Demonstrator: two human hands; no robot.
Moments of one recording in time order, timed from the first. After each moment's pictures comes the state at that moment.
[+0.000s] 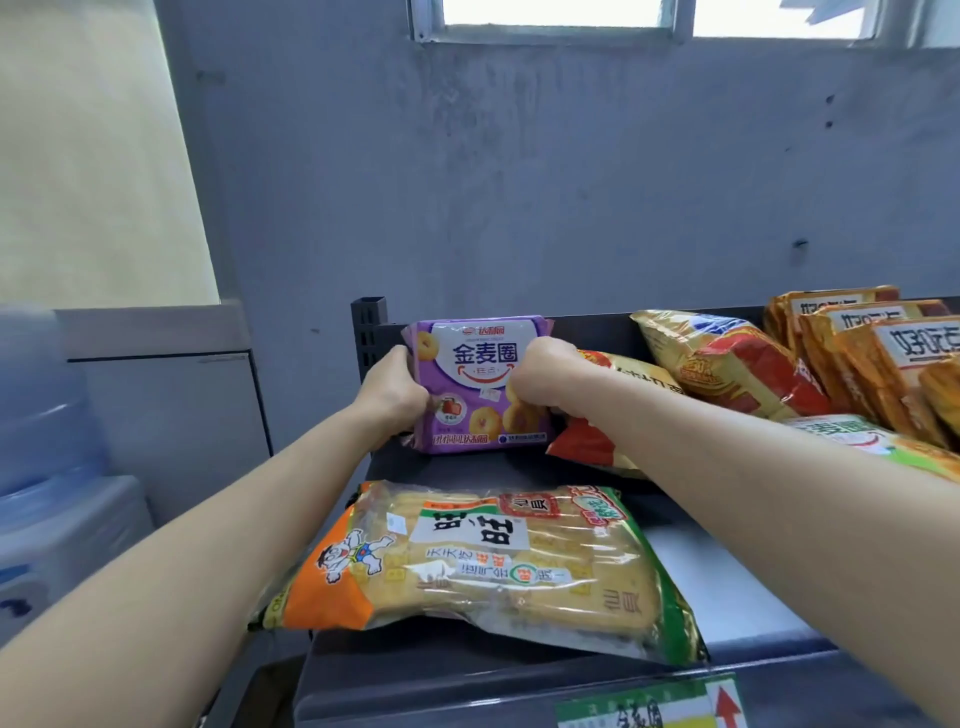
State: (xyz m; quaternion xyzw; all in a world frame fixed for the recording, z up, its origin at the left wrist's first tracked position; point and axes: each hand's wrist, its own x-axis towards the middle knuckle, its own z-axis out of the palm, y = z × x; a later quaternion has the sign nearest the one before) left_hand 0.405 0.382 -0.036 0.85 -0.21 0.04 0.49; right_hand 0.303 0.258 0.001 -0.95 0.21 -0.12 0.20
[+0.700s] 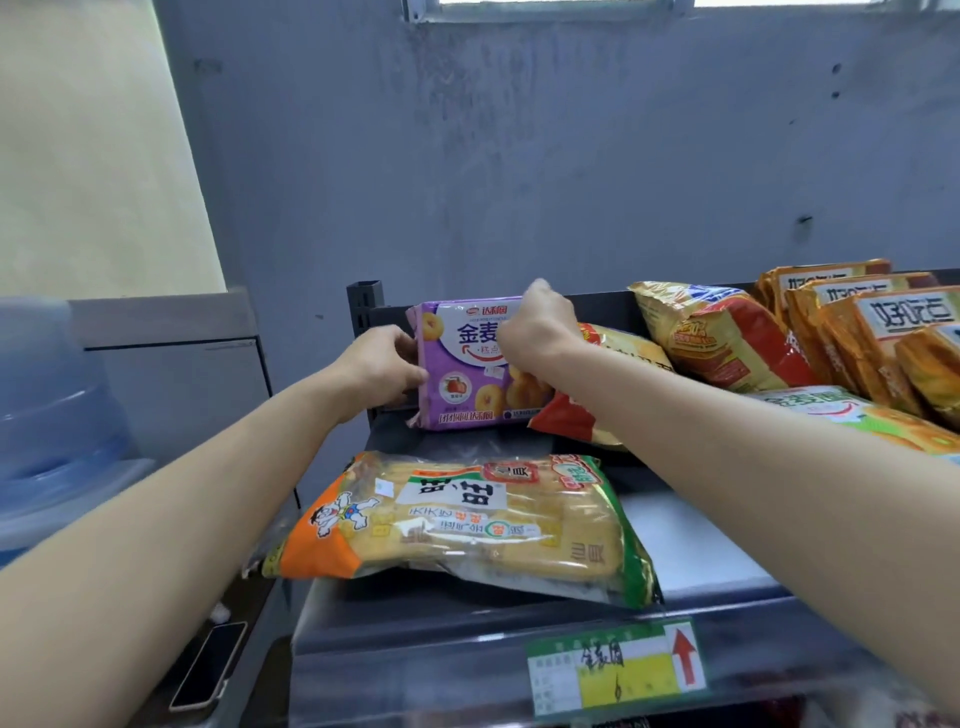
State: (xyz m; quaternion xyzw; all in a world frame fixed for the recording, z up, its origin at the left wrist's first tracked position) left_hand 0.373 0.396 -0.016 0.87 -0.24 -0.01 0.44; right_hand 0.298 0.252 0.006 -0.88 0.20 -0.27 0.34
